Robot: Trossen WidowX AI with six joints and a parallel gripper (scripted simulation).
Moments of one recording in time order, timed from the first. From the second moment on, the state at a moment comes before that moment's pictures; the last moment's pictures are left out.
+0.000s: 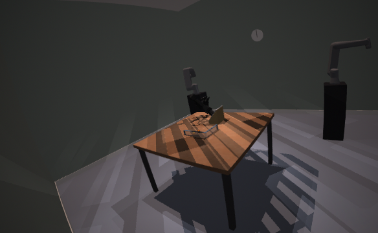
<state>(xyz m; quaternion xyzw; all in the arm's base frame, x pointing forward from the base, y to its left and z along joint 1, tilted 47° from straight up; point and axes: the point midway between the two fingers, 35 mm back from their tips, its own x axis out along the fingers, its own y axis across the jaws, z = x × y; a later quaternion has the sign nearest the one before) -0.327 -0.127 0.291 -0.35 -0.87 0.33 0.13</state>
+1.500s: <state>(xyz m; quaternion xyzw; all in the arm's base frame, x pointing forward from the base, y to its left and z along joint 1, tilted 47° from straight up) 0.023 -0.385 0.335 0.27 -0.63 0.65 -0.34</state>
